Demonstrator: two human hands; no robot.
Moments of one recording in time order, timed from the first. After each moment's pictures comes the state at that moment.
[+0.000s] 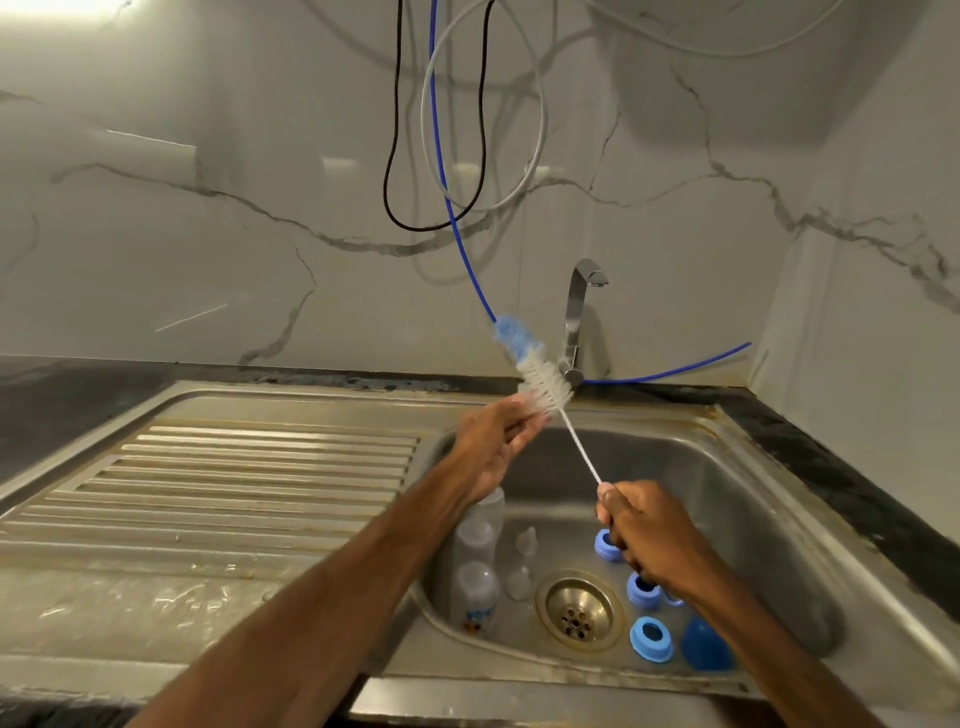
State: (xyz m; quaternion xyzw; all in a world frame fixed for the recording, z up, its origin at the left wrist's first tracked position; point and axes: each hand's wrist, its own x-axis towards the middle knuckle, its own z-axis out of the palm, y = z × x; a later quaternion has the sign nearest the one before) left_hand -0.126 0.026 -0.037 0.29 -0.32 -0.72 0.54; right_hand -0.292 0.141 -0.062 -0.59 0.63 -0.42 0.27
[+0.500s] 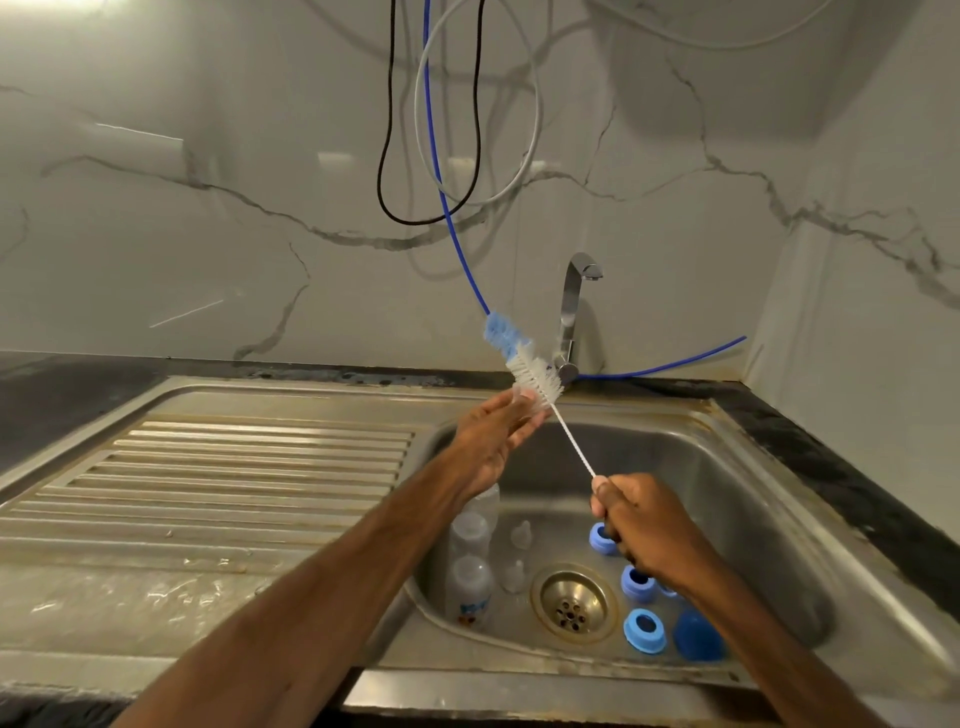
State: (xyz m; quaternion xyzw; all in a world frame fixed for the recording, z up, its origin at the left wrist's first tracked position) left_hand -0.130 0.023 -0.042 0.30 -0.35 -0.71 0.53; right_hand -0.294 0.139 -0.063 -0.61 0.63 -0.42 0.25
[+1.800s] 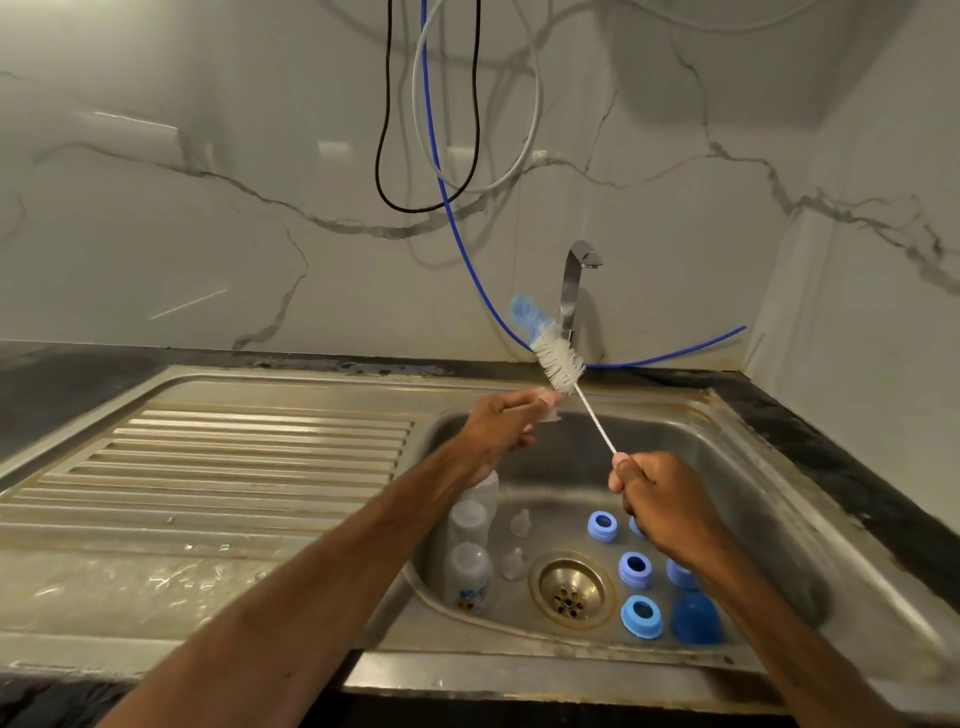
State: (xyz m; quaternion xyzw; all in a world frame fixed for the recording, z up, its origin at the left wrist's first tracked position) left_hand -0.133 0.018 -0.052 0.38 -0.59 -0.56 0.43; right_hand -0.309 0.135 -0.061 -0.59 0.65 -0.44 0.19
